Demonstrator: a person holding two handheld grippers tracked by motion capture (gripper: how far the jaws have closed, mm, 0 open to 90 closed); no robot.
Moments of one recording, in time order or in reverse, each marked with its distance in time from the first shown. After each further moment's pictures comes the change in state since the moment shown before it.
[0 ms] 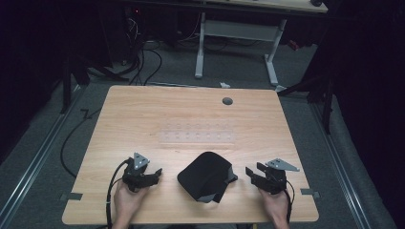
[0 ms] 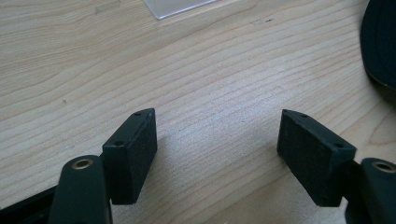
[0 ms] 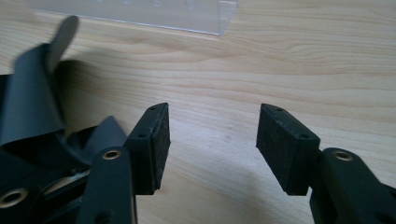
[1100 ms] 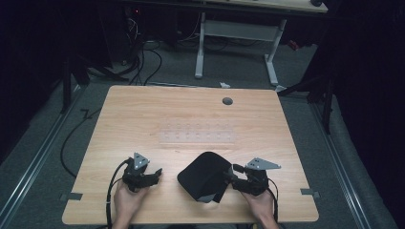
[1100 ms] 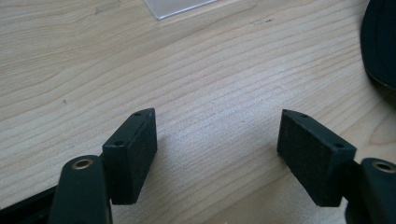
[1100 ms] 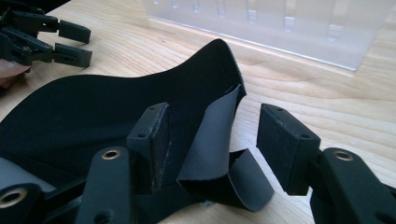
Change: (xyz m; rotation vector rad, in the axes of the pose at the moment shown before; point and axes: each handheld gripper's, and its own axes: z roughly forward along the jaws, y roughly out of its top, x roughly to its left) left arm 0.000 0.000 0.000 0.001 0.001 0.003; right arm 0.052 0.020 0.013 0.007 0.260 -0.109
